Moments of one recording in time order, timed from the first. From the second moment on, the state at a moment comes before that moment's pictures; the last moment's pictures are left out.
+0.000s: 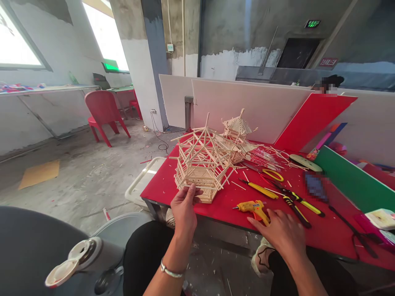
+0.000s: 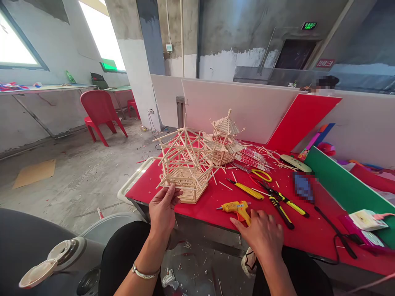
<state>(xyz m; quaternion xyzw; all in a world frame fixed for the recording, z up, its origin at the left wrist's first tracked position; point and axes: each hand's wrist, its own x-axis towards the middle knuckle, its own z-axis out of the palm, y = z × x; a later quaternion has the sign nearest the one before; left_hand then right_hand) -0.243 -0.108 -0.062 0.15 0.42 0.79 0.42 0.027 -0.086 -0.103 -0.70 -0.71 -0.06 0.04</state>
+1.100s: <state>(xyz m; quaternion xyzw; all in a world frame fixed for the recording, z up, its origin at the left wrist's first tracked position) -0.239 -0.113 -0.058 0.15 0.43 0.76 0.47 -0.176 -0.110 -0.055 -0.37 -0.18 0.75 0.53</state>
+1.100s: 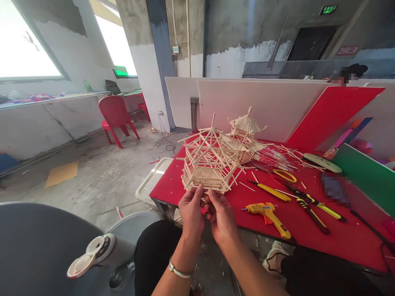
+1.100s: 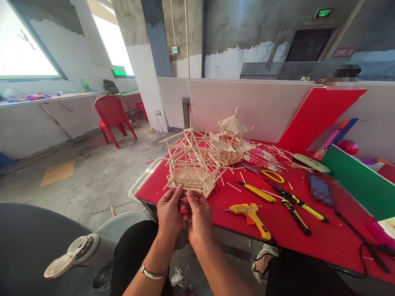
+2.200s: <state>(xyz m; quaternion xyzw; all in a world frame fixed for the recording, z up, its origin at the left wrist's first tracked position) -0.234 -0.108 -0.061 0.14 0.42 0.75 0.49 -0.176 -0.100 -0.057 -0.36 -0.17 0.74 0.55</state>
